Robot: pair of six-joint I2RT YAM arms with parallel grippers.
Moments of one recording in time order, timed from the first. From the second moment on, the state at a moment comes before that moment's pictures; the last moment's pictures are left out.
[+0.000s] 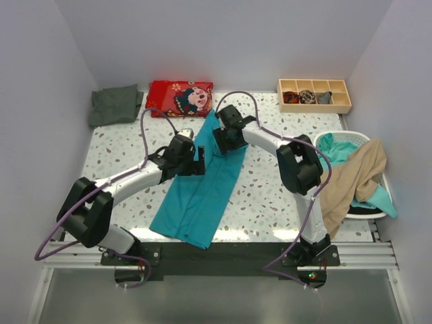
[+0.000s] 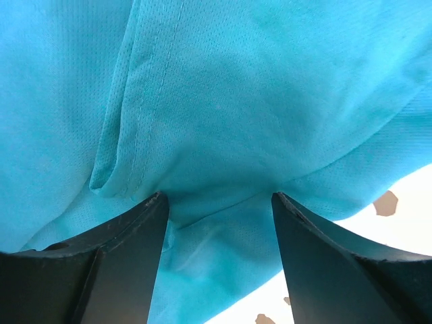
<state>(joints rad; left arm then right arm) -0.59 1.46 0.88 -0.28 -0.14 -0.54 0.57 2.18 1.70 -0.58 0.10 0.12</state>
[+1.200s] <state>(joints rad) -0.76 1.62 0.80 0.00 0.20 -0.59 0.35 2.59 2.39 -0.80 -0.01 0.10</state>
